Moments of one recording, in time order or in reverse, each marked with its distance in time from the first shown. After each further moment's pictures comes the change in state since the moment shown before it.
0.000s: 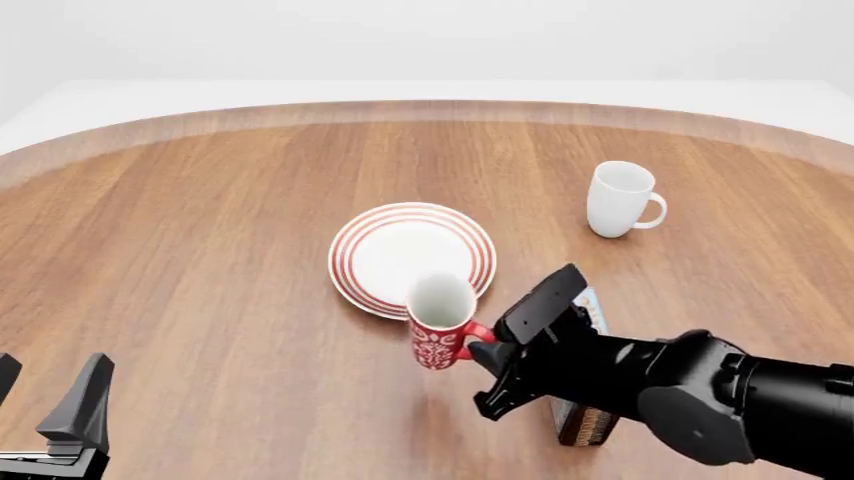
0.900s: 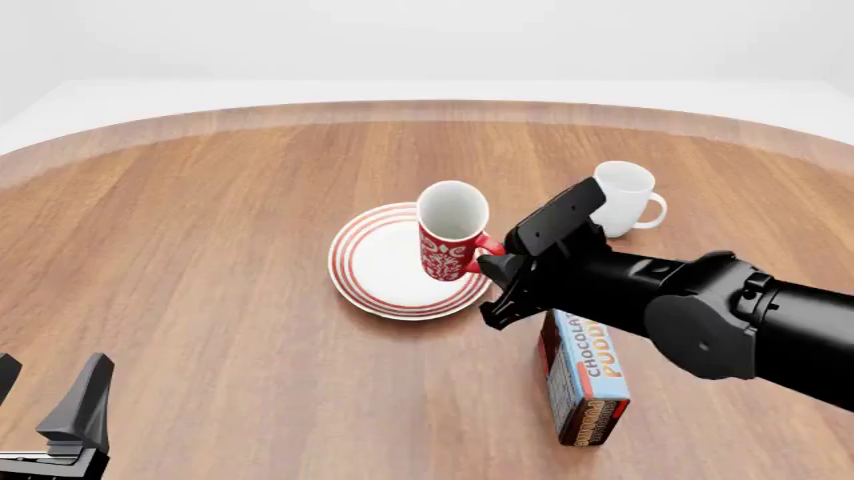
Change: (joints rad) left arm 0.000 0.000 0.000 0.000 0.000; right arm -0.117 0.003 -0.197 0.051 -0.114
